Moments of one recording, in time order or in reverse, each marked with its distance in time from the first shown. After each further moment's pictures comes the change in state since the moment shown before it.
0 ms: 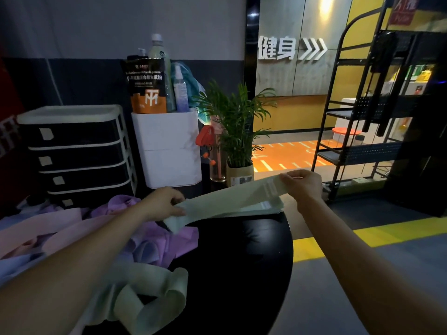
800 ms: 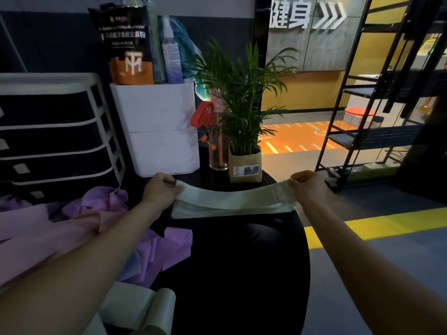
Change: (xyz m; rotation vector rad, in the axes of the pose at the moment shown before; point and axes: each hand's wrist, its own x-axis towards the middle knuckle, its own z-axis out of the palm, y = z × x) left_hand 0.088 -0.045 0.060 -0.791 0.441 -0.435; right_hand 0.076 0.074 0.035 -0.267 -0.005 0.000
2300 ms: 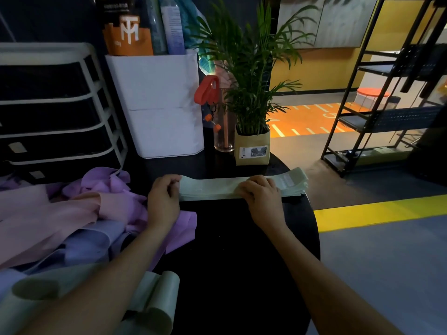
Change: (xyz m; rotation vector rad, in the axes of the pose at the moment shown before) left_hand -0.035 -0.058 0.016 0.267 0.277 0.453; right_hand -0.086 0.021 0.072 -0.451 -0.282 -0.610
